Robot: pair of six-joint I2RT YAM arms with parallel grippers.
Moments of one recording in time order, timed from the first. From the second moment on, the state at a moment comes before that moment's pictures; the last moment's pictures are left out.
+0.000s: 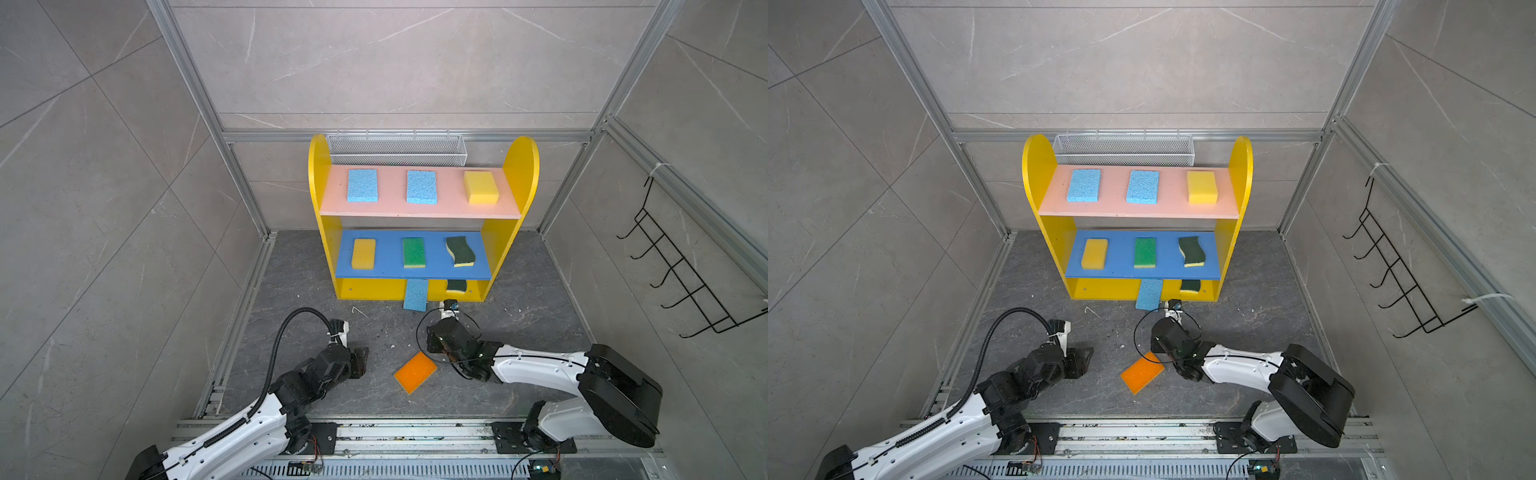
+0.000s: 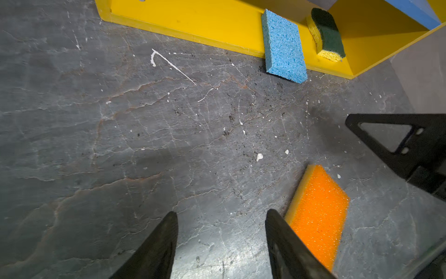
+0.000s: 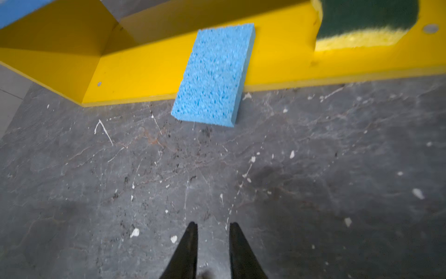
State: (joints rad) left arm -0.86 0.66 0.31 -0.33 -0.24 -0.71; right arm 0.87 1.42 0.53 0.18 0.31 0.78
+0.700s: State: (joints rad) left arm -0.86 0.73 0.29 -0.22 -0.23 -0.71; right arm 0.75 1.83 0.47 0.84 0.13 1.01
